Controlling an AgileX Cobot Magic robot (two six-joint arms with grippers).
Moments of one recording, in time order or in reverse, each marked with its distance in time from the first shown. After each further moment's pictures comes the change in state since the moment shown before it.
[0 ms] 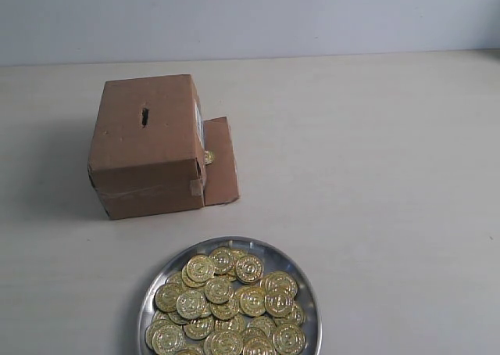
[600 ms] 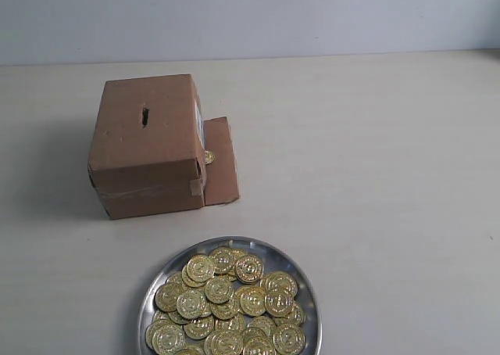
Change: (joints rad) left arm 0.000 0.000 0.138 0.079 -0.023 0.000; right arm 0.000 0.000 0.193 0.002 0.006 0.000
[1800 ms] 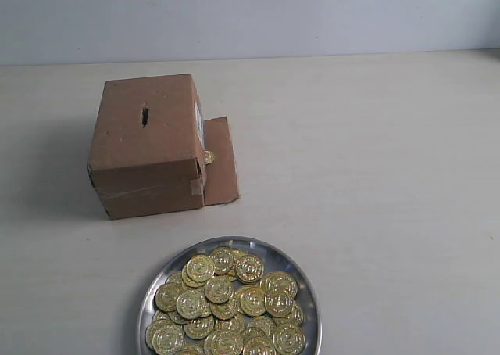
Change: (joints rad) left arm 0.000 0.001 0.000 -0.410 0.397 0.000; right arm 0.000 0.000 0.000 0.027 0.006 0.000
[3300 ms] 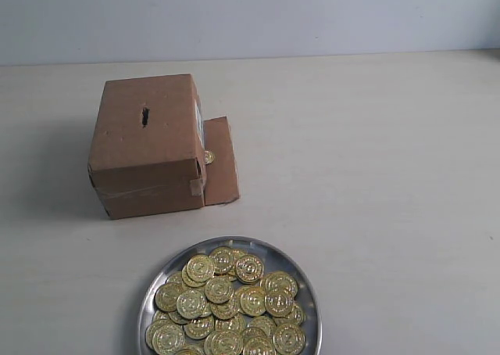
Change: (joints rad) left arm 0.000 0.000 0.003 -0.151 0.234 0.404; right arm 0.000 0.000 0.000 0.021 0.325 0.000
